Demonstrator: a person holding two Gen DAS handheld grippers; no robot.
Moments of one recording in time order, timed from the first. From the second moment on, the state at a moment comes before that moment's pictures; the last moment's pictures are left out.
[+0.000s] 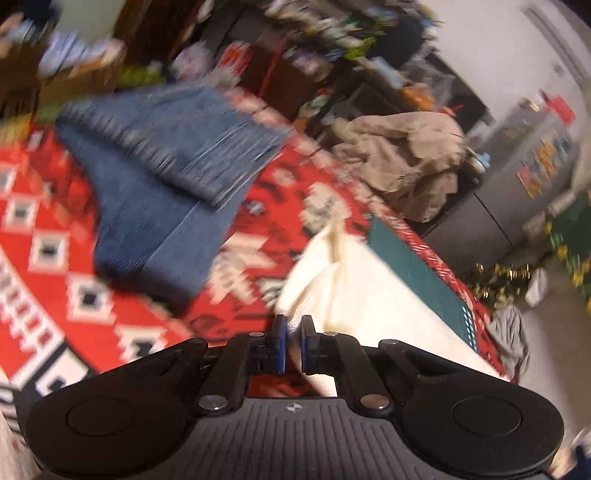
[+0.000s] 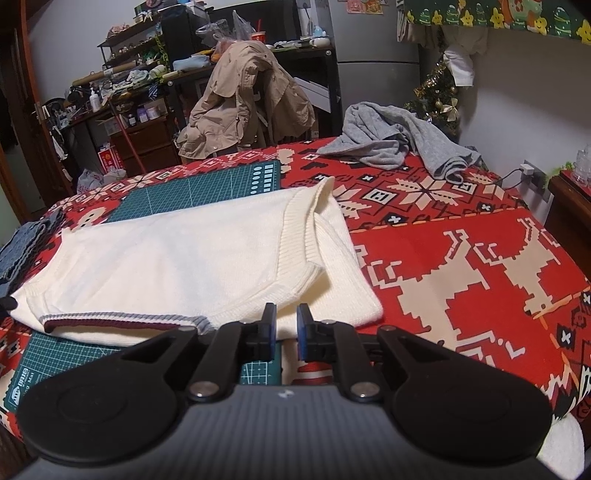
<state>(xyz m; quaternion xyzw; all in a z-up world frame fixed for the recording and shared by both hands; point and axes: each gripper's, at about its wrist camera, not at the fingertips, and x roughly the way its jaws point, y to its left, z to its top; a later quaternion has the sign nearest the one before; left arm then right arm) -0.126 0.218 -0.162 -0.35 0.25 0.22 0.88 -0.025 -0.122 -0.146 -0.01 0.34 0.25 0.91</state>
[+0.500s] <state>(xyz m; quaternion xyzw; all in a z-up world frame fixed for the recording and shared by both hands) -0.052 0.069 -0.136 -0.14 0.29 -0.01 0.95 -0.024 -0.128 -0.130 0.00 0.32 0.26 0.91</state>
